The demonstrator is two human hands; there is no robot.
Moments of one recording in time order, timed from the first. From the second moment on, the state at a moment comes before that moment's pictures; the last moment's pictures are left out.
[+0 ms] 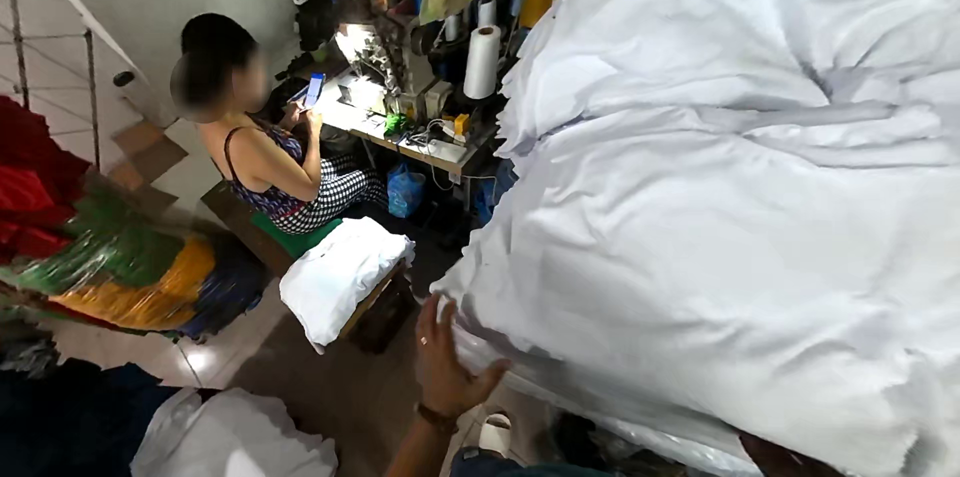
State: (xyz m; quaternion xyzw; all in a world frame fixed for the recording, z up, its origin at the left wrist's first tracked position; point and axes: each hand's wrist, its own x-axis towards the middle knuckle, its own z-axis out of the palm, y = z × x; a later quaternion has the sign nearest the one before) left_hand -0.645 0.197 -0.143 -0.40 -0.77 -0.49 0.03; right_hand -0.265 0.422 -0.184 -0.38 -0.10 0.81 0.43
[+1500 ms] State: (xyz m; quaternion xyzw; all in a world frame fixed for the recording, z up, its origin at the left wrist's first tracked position) left_hand -0.531 0.271 -0.089 0.11 -0.46 -0.76 -0.45; right_hand -0.289 0.421 -0.028 -0.36 -0.02 0.78 0.52
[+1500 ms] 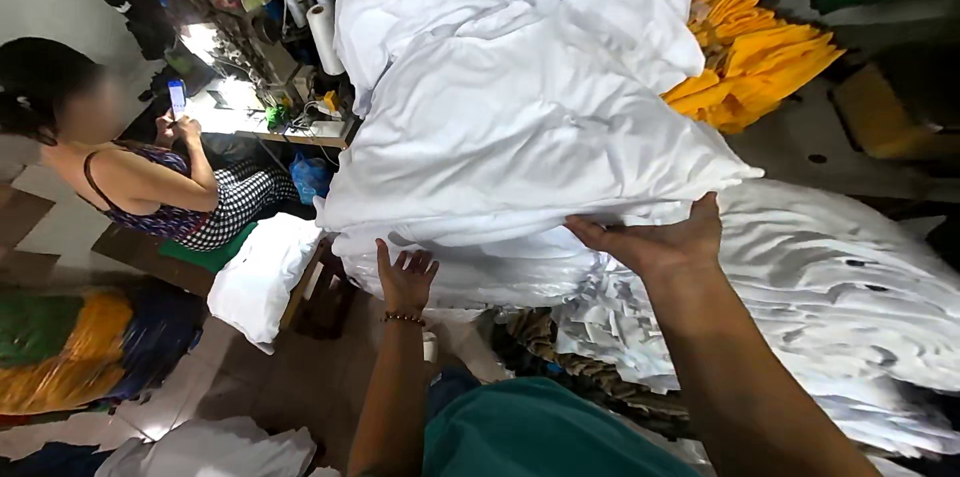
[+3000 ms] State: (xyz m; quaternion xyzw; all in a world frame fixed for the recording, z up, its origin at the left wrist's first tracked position) left_hand -0.617 0.252 -0.129 -0.09 -0.68 -0.69 -0.23; right_hand -0.306 0.359 -0.207 -0.45 -0.84 0.31 -0.01
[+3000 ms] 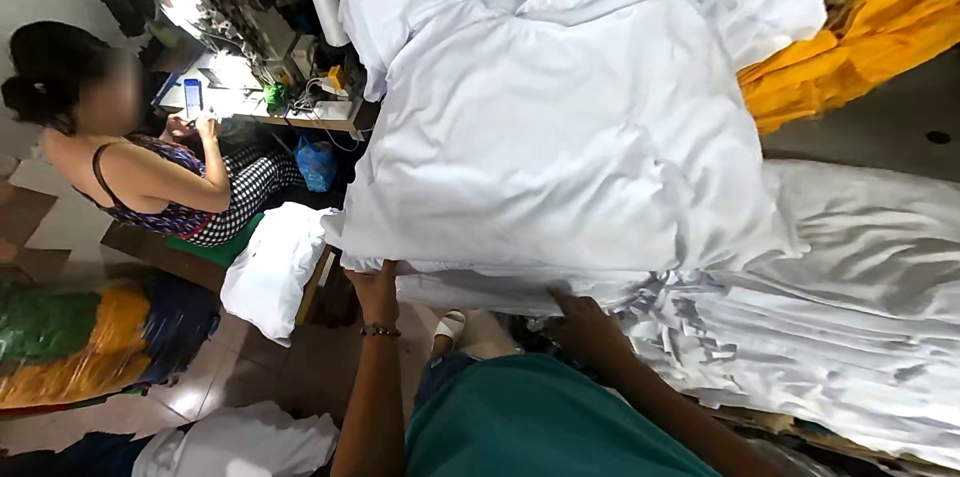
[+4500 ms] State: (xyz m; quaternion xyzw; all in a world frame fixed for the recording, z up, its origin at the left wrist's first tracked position) left_hand -0.592 0.270 -0.013 -0.04 -0.56 -0.79 -0.24; right_hand -0.334 0.402 -0.098 -0.54 -0.11 0.71 0.44
